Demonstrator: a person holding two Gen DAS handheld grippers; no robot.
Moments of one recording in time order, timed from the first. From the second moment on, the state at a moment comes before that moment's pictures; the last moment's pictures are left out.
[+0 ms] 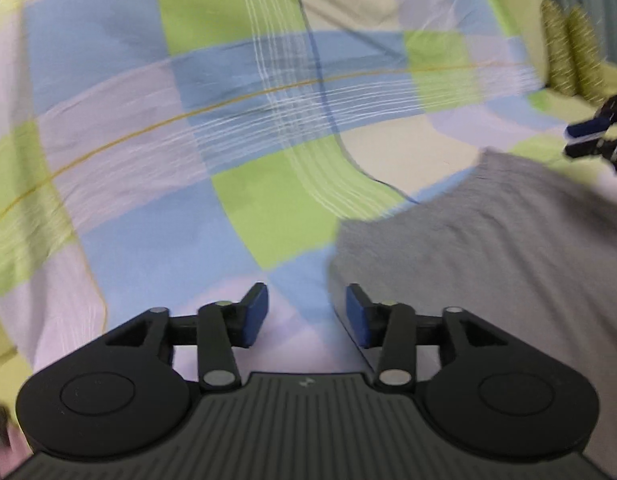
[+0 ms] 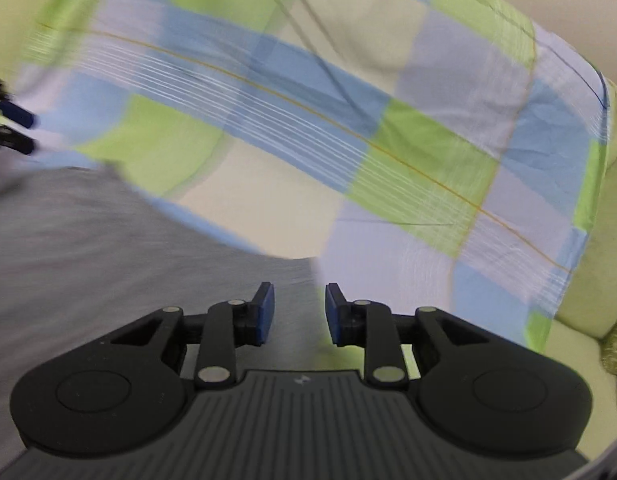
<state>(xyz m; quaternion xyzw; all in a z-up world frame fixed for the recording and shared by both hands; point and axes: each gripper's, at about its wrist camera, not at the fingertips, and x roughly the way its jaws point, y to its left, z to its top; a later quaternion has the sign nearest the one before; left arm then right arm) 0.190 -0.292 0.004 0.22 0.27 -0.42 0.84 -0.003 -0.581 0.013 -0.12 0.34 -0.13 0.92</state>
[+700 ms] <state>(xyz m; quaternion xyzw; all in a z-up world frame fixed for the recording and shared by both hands) 0.022 -0.169 -0.027 0.34 0.27 -0.63 0.65 -0.177 -0.409 -0.049 0.06 0.40 0.08 0.91</state>
